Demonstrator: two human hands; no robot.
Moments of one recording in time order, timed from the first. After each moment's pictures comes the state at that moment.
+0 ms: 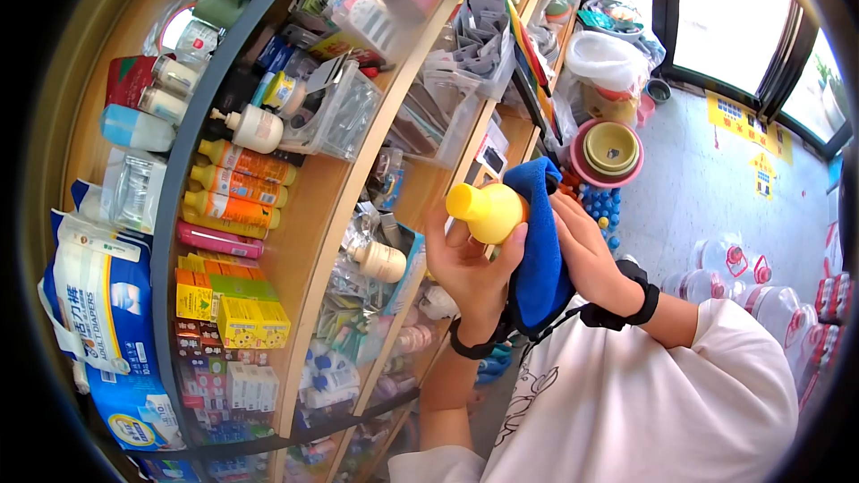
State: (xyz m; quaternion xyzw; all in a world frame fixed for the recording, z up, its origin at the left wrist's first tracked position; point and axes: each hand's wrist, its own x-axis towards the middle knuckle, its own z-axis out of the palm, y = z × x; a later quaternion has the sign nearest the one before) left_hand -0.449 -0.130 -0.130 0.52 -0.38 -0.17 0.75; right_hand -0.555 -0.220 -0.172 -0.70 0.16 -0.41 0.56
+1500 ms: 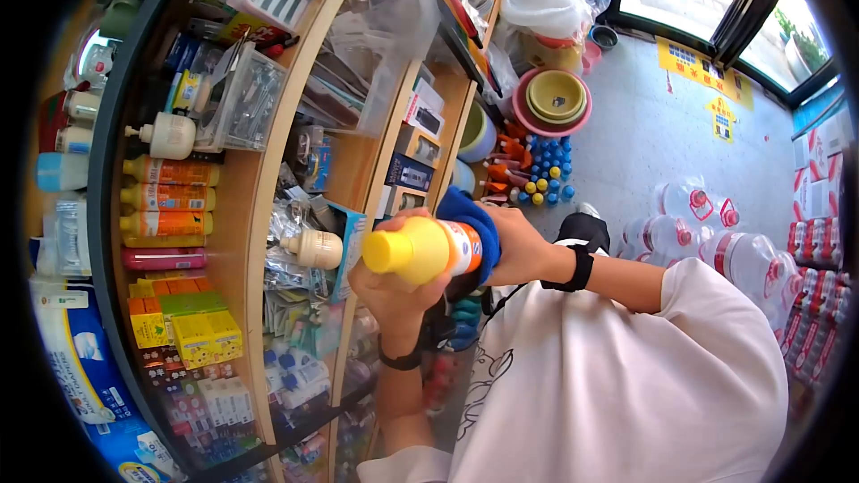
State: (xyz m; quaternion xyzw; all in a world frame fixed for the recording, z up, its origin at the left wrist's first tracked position) left_hand -0.426 -0.085 -0.175 0.53 -0.48 -0.21 0.67; right_hand -0.555 -0.207 -0.254 -0.74 0.05 -0.33 0.58
